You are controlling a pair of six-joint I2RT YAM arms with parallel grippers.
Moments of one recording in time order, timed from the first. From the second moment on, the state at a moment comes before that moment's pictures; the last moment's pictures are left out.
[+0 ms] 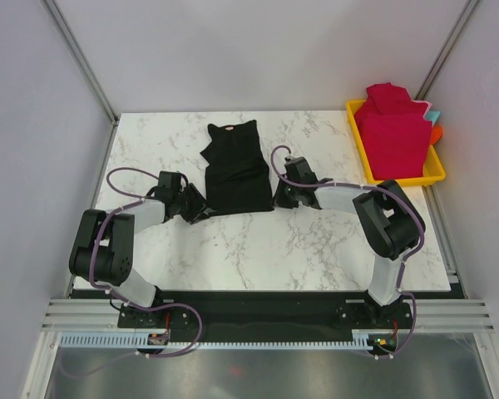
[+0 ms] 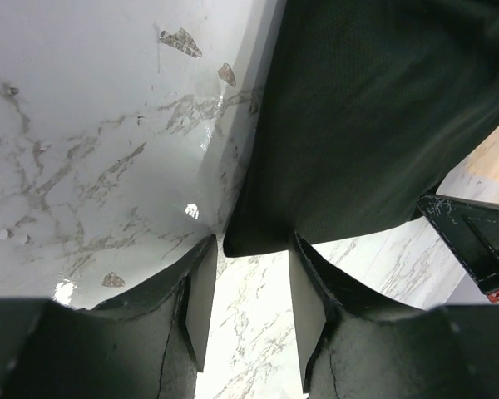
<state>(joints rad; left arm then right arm) -0.16 1.58 0.71 -0.06 0.32 -0.82 0.52 1.89 1.06 -0.02 -0.15 0.67</state>
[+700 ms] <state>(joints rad) -0.18 1.59 0.75 -0.08 0.32 -0.79 0.54 1.82 1.03 0.03 -0.23 0.67</state>
